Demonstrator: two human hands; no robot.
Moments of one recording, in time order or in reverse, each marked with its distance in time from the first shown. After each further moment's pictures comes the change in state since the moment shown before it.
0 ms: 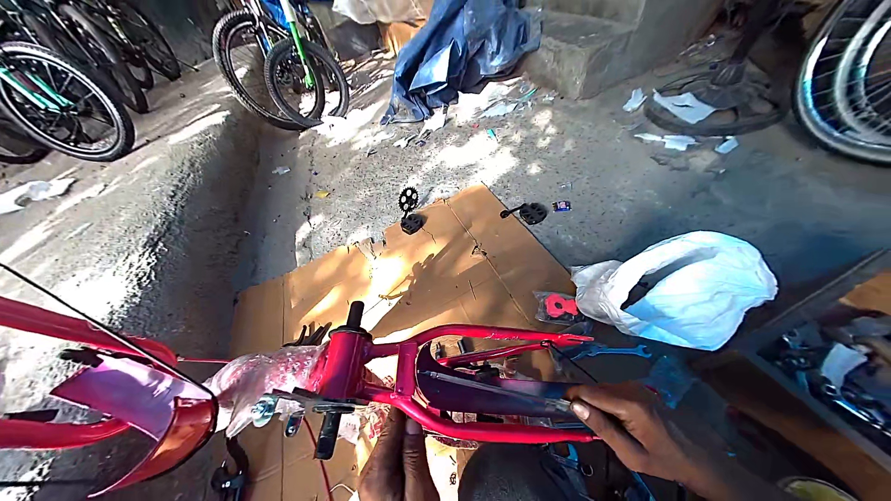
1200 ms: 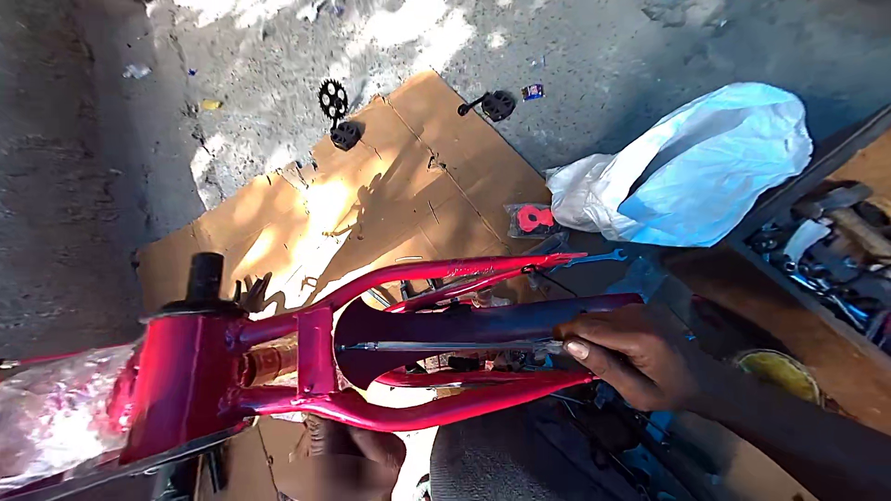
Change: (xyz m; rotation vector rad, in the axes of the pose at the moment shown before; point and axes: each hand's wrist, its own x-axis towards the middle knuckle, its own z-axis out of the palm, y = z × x) left_hand 0.014 -0.064 0.007 0.259 0.108 0.553; right_hand 0.001 -0.010 -0.004 0.035 -0.025 0.015
